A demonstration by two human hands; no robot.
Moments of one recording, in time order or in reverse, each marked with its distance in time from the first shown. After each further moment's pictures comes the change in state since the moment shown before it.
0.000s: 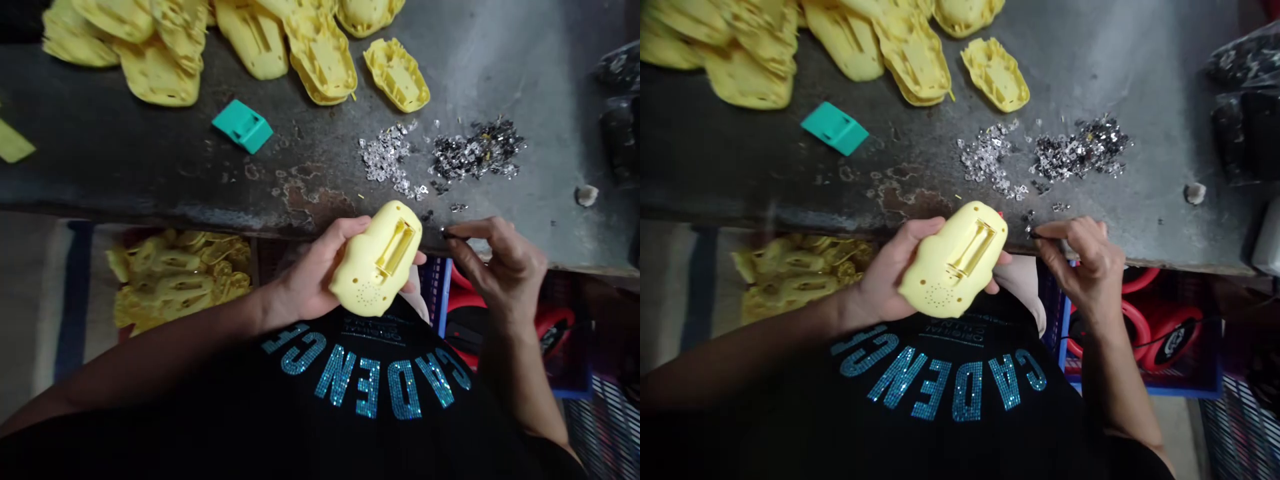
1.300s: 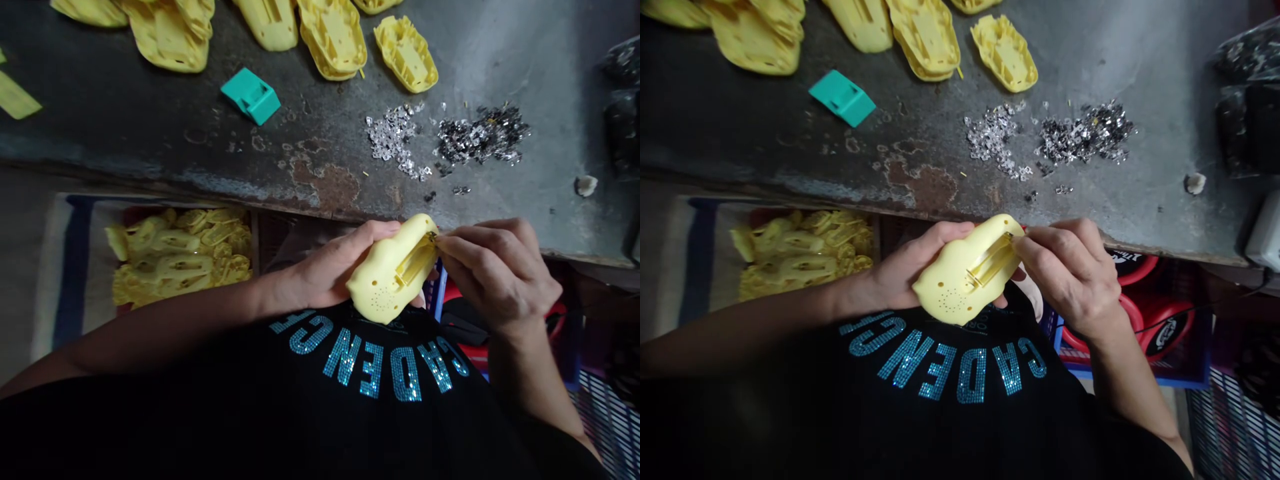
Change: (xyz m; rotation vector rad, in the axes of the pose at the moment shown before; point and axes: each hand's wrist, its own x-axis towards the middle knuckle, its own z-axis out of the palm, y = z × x) left_hand -0.007 -0.021 0.011 0.057 -0.106 -0.124; right_hand -0.013 -0.033 -0.018 -0.199 -0.030 -0.367
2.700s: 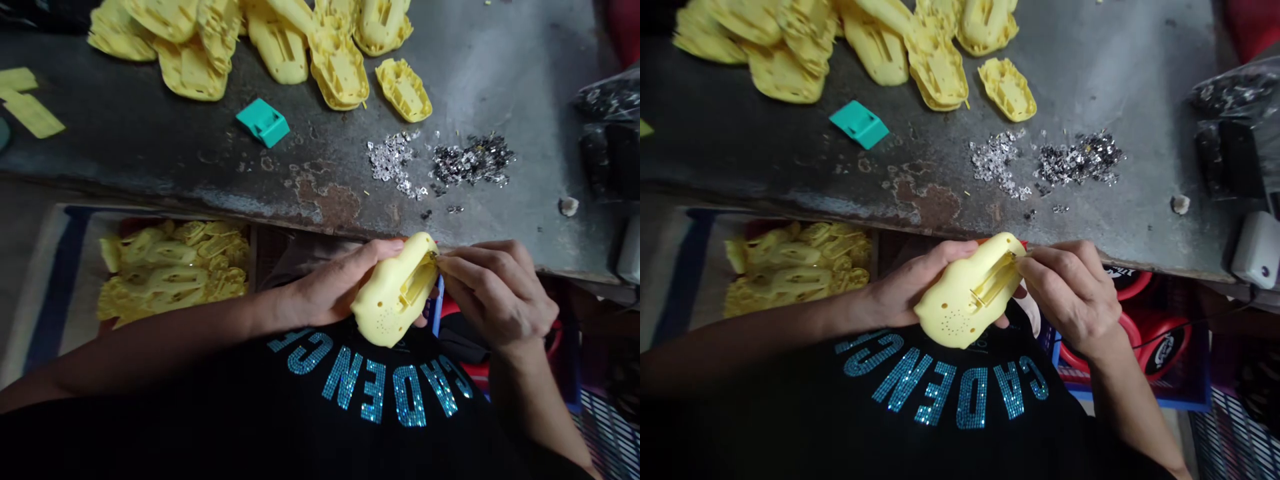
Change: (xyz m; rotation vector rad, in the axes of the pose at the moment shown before) left_hand -0.001 0.001 0.006 -0.016 -0.048 0.013; right_hand 0.002 -0.002 -0.005 0.047 0.009 -0.024
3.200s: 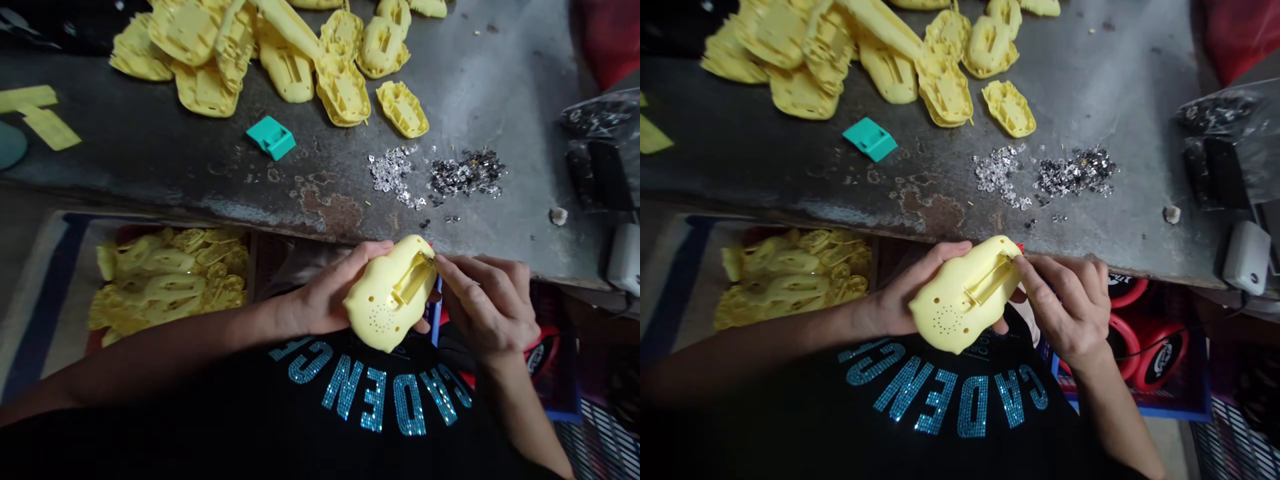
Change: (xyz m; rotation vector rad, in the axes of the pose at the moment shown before) left_hand -0.005 0.001 -0.005 -0.115 -0.056 -0.012; right_hand -0.014 -0.012 0.012 -0.191 0.114 0.048
